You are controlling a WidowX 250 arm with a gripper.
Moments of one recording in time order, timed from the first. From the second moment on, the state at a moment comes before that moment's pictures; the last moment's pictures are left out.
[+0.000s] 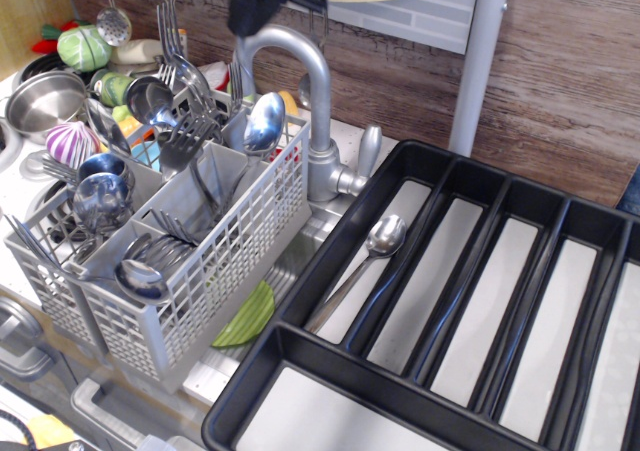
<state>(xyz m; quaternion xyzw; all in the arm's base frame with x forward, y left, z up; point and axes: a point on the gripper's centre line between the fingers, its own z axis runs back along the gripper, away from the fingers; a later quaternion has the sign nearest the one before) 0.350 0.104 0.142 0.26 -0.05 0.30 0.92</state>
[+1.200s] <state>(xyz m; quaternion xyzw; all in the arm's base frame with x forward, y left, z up) 0.342 0.030 0.149 0.21 0.09 0.24 0.94</state>
